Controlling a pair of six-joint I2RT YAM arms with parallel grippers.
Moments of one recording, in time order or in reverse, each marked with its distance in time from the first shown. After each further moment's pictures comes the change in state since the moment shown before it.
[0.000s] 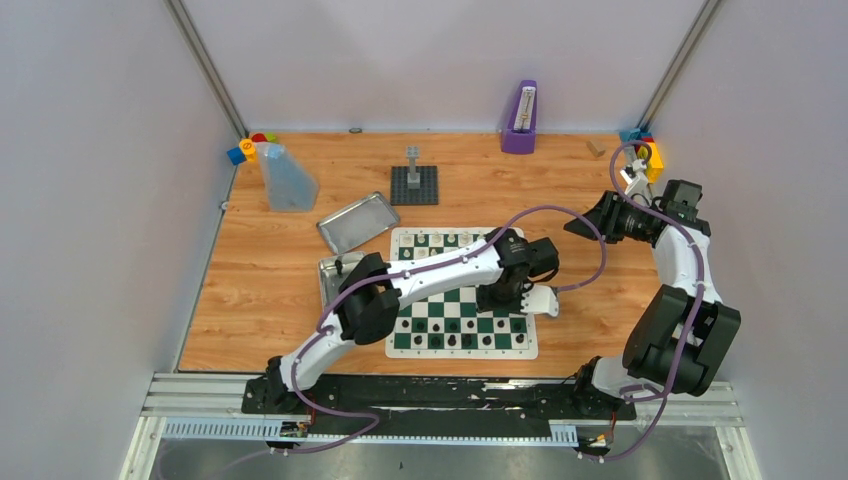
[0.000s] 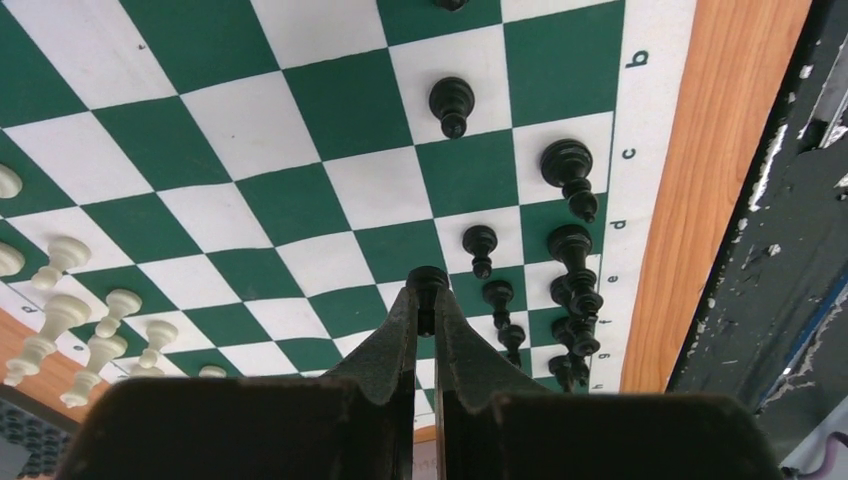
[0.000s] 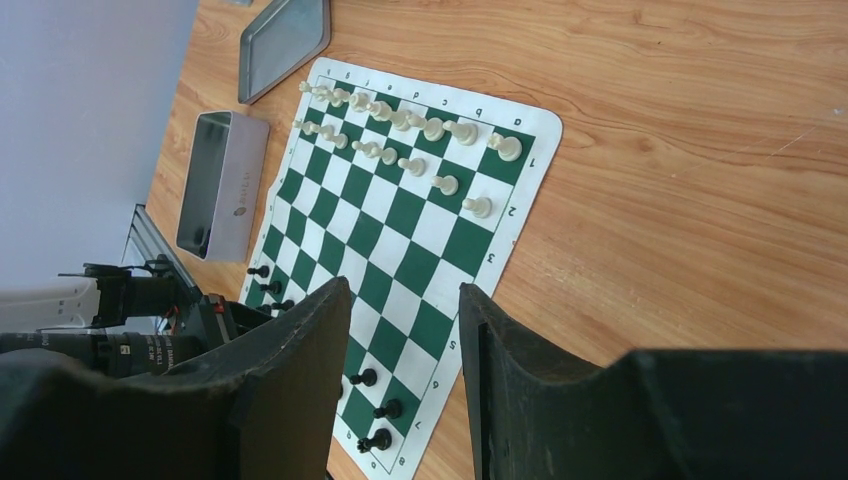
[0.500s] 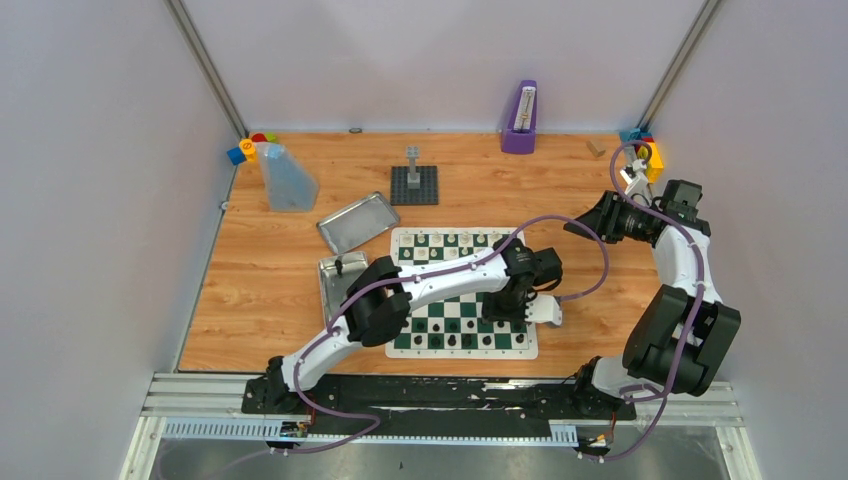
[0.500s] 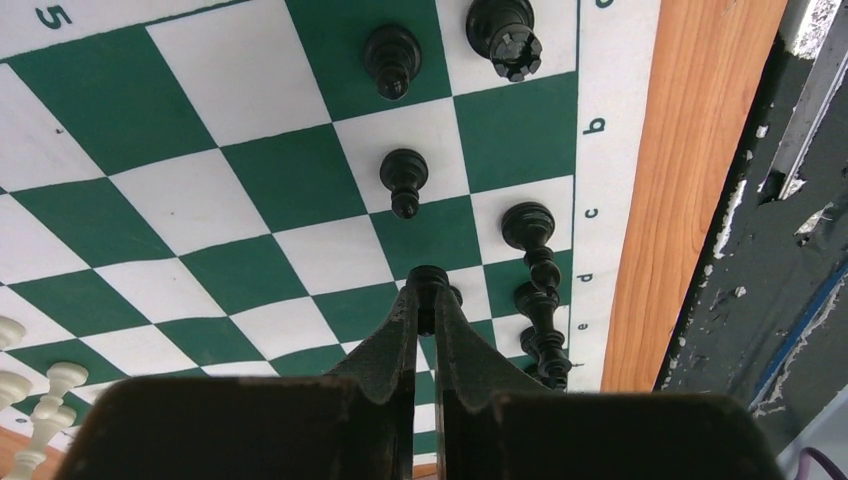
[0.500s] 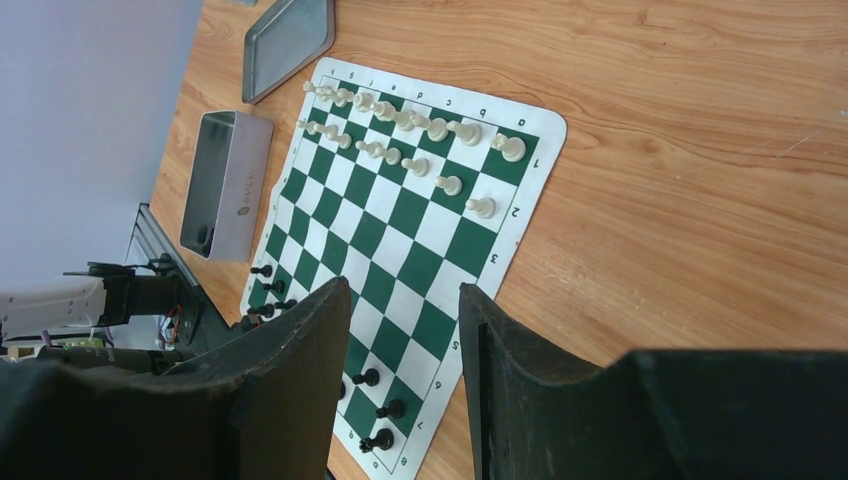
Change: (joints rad) left arm -0.023 0.054 0.000 0.028 0.062 -0.032; right arm 0.000 0.000 0.000 -0.001 -0.008 0.000
